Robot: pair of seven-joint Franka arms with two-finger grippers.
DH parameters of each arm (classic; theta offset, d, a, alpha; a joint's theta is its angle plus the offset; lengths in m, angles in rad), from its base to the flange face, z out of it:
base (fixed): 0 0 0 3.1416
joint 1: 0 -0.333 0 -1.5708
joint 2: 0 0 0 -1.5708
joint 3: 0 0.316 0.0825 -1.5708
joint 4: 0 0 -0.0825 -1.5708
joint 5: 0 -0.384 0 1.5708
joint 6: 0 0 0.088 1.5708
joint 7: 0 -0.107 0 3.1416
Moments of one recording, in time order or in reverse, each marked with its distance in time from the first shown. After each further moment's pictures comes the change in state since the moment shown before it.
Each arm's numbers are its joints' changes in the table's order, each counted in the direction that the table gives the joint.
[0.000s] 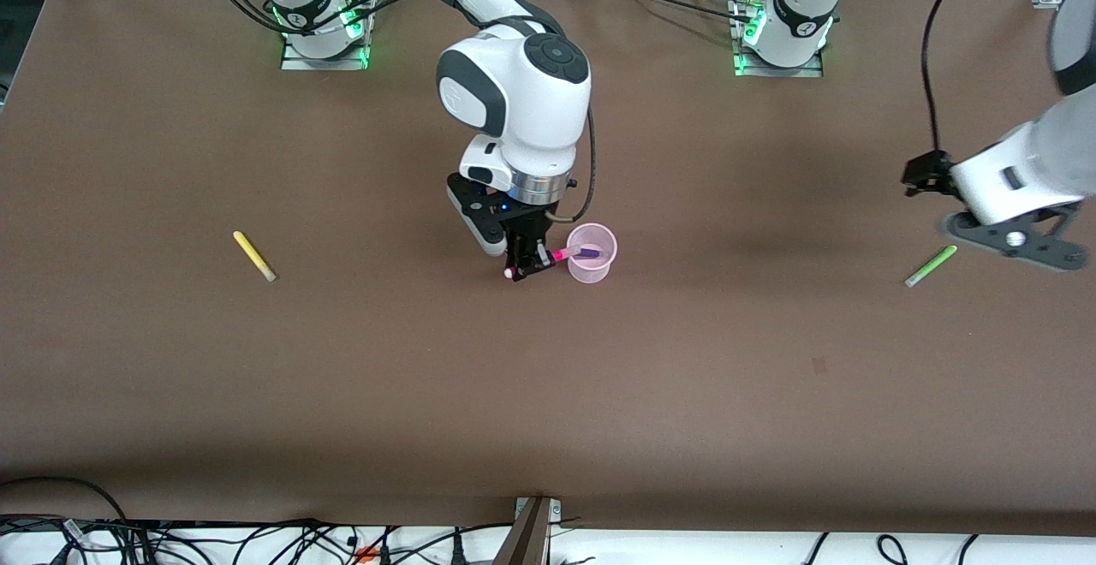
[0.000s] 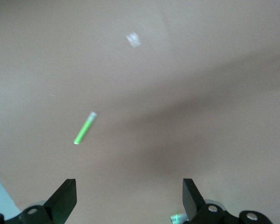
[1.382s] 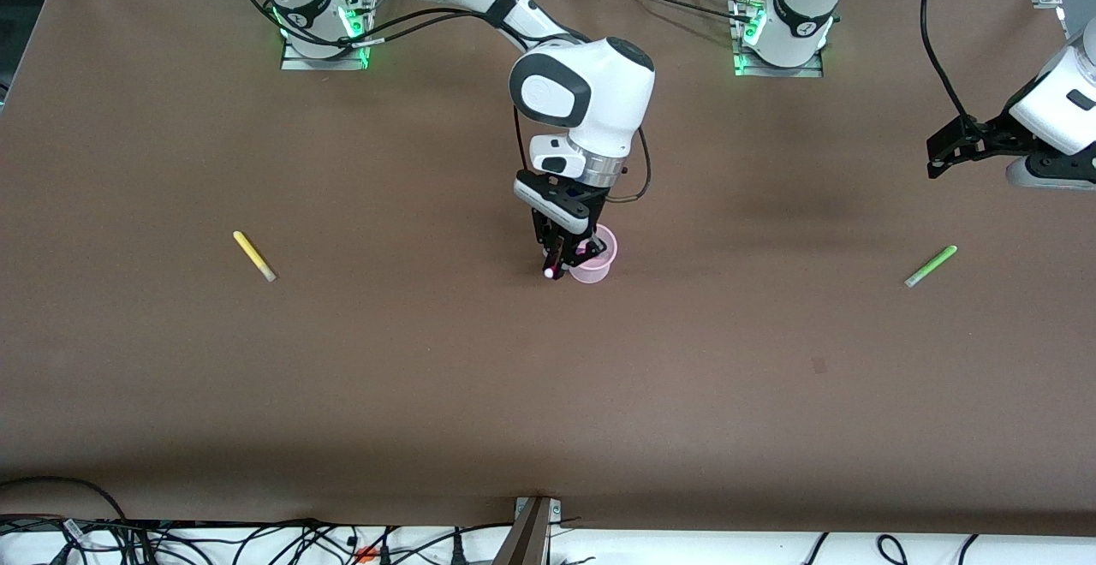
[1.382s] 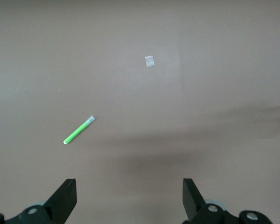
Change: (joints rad) left arm 0.308 0.311 0.427 0.395 0.170 -0.274 0.144; right arm -0.185 -0.111 -0.090 -0.003 0.241 -0.037 -0.004
